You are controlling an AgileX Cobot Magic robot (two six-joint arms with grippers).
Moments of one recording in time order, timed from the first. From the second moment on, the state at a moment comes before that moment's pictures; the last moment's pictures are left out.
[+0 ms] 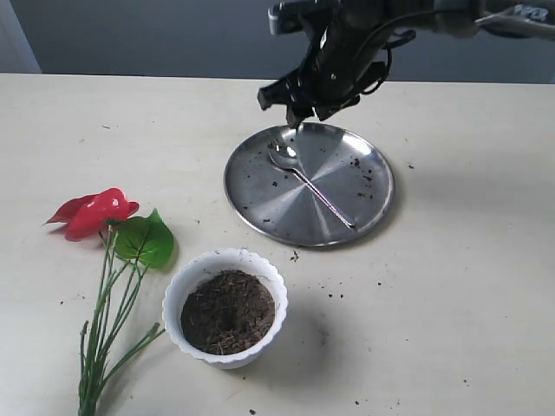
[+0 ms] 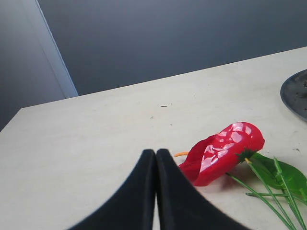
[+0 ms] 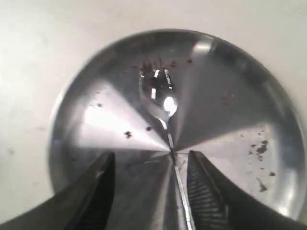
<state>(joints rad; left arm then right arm) -0.05 0.03 0.00 0.08 0.21 0.11 0.63 2.06 -1.73 0.09 0.84 0.00</state>
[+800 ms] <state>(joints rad) -0.05 0.03 0.00 0.08 0.21 0.11 1.10 1.97 -1.73 0.35 0.94 0.04</state>
